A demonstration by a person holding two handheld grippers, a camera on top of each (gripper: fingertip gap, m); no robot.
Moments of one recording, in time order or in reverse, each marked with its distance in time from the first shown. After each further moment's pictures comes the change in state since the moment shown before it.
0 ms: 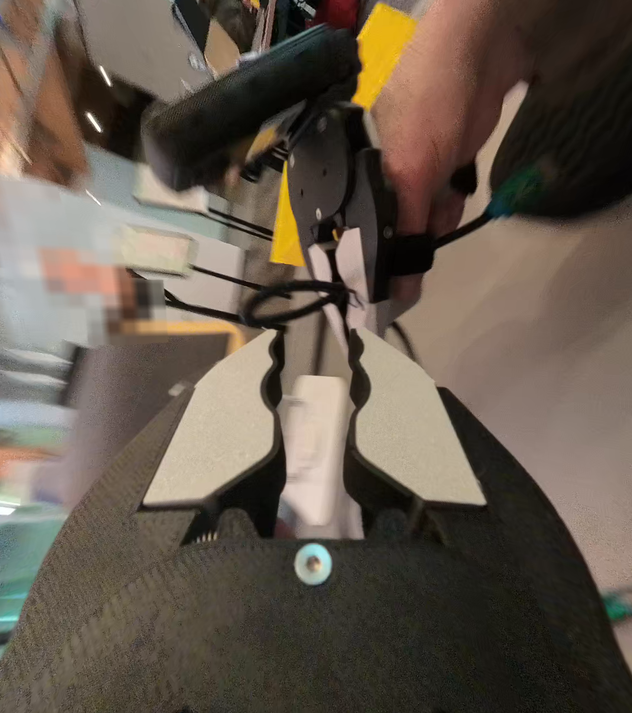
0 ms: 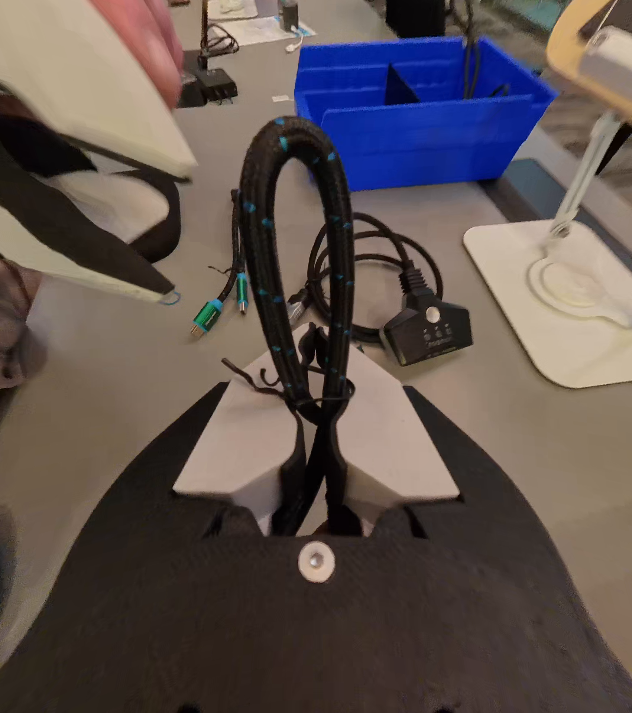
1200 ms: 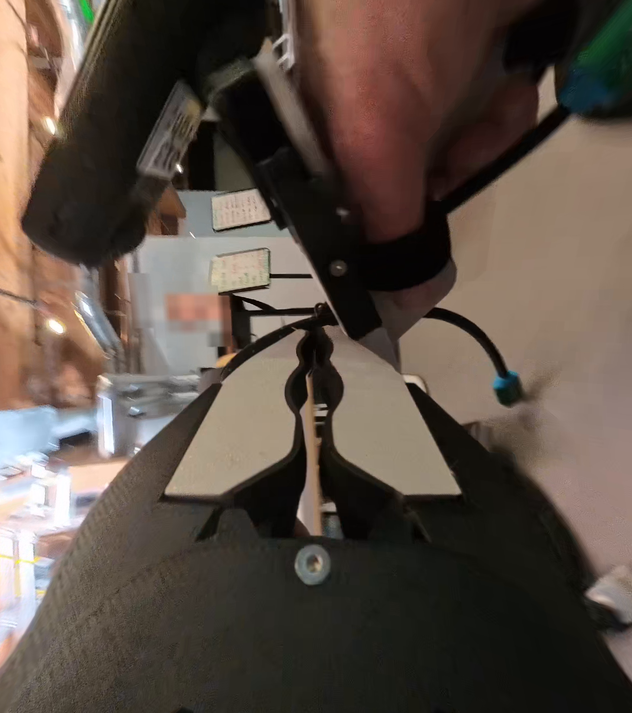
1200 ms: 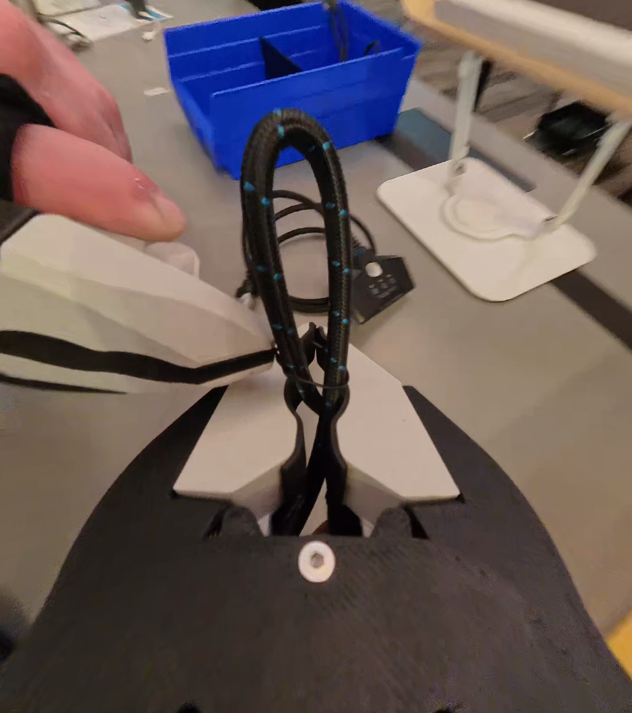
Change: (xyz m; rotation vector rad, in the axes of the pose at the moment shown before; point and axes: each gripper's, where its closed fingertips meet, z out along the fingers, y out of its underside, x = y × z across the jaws) left arm 0.010 -0.008 0.047 -0.073 -0.183 0.389; right arm 0.019 0.012 -0.019 -0.035 0.291 0.154
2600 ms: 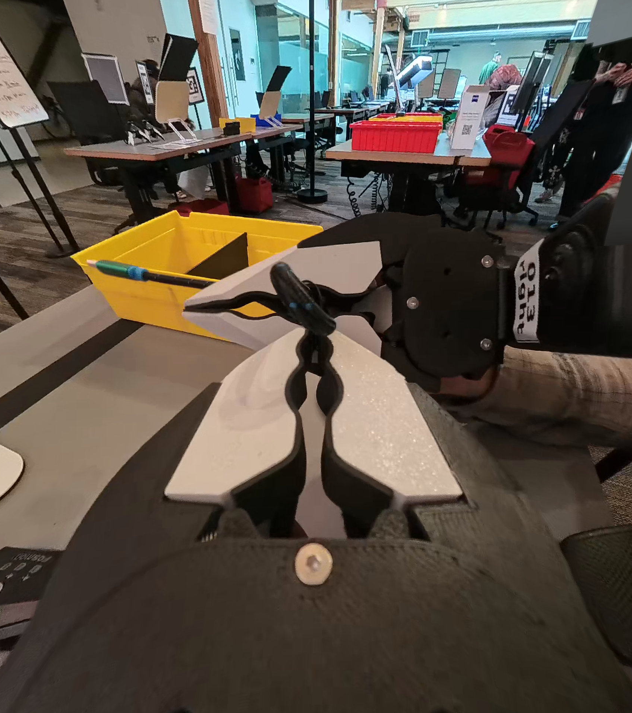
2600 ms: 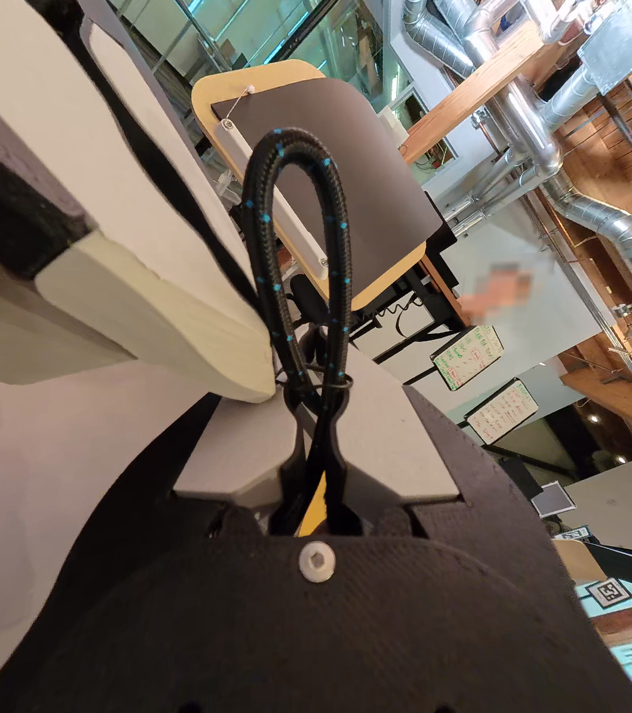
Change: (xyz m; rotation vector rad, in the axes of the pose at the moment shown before) left arm 0.003 -0.044 -0.005 0.442 0.445 -1.414; right arm 0.038 -0.035 -0.061 0.192 0.818 -0.702
